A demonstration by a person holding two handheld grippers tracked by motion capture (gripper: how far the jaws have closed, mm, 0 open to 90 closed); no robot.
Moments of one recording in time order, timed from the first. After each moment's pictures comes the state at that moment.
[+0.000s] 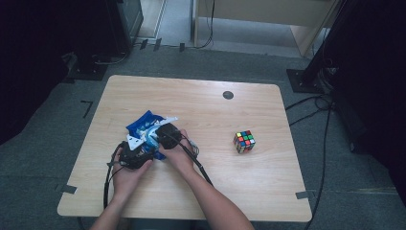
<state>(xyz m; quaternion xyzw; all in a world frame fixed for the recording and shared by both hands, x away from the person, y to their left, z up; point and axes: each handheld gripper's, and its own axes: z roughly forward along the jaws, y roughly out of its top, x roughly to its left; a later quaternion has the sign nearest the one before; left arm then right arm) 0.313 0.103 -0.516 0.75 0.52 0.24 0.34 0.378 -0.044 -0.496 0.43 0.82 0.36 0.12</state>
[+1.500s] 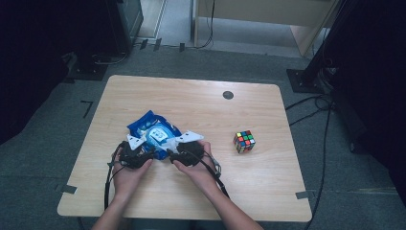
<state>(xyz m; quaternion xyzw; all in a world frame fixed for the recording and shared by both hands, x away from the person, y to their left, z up) 0.314 0.101 -0.516 0.74 0.52 0.25 0.33 0.314 -0.106 -0.486 0.40 0.80 0.41 0.15</state>
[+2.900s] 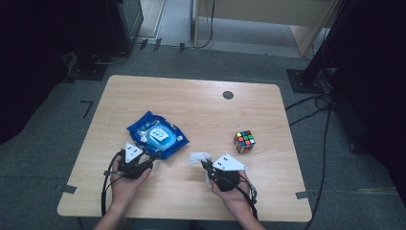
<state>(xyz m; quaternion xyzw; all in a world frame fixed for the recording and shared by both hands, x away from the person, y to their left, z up) 0.275 0.097 -0.503 0.76 0.46 0.22 0.40 0.227 -0.206 -0.470 0.39 0.77 0.46 0.20</state>
